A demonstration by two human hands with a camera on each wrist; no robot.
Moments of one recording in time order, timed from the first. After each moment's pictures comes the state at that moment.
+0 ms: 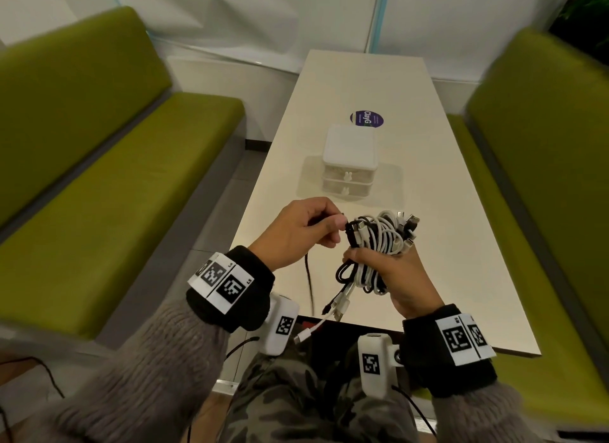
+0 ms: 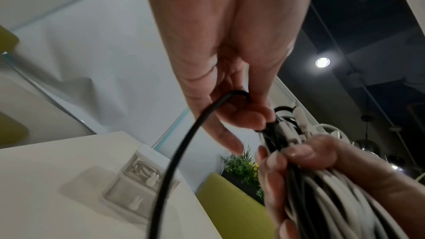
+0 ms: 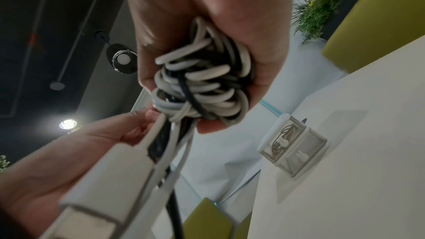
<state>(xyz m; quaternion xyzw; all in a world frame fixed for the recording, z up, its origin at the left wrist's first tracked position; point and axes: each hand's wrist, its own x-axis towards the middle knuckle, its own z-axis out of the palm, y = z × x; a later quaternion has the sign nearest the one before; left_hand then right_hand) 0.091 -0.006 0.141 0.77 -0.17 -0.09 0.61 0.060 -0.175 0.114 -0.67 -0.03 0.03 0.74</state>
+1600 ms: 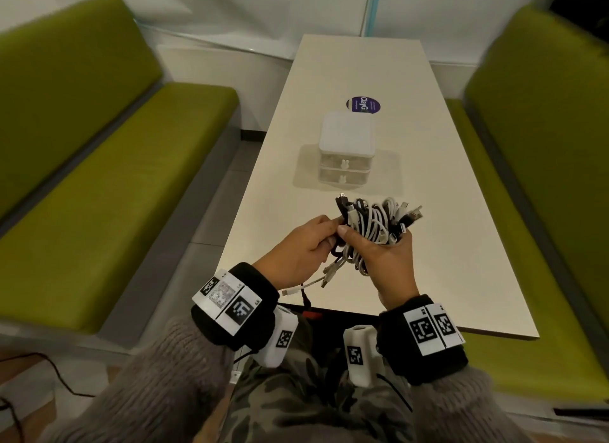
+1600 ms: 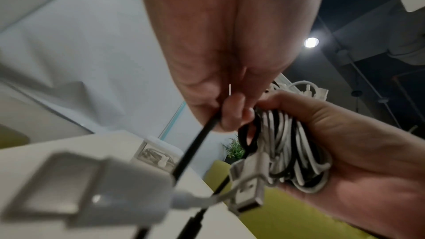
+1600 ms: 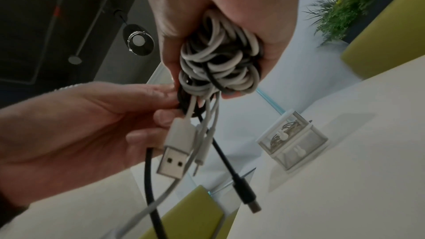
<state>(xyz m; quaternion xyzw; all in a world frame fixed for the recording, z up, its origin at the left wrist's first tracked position) 0.072 -0.016 0.115 0.85 -0.19 -0.11 0.47 0.066 -0.159 0.089 -0.63 0.06 -0.07 0.77</state>
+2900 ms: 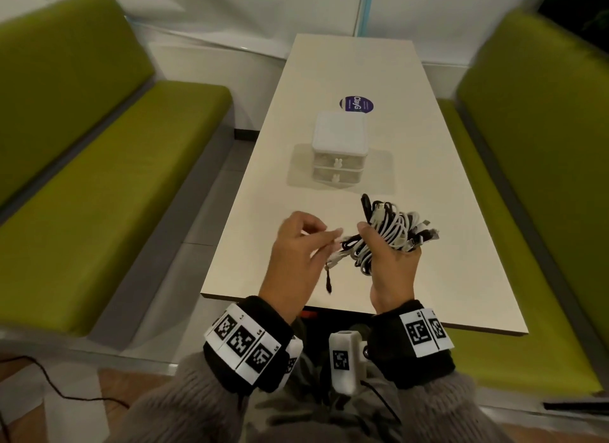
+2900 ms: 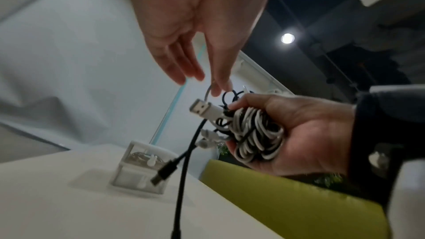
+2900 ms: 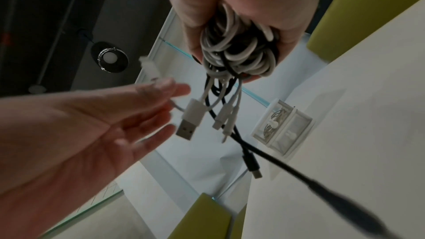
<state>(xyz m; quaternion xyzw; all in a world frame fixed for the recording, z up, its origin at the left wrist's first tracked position) 0.046 -0.032 0.093 0.84 -0.14 0.19 0.50 0.060 -0.160 0.086 -0.47 0.22 -0.13 0.85</state>
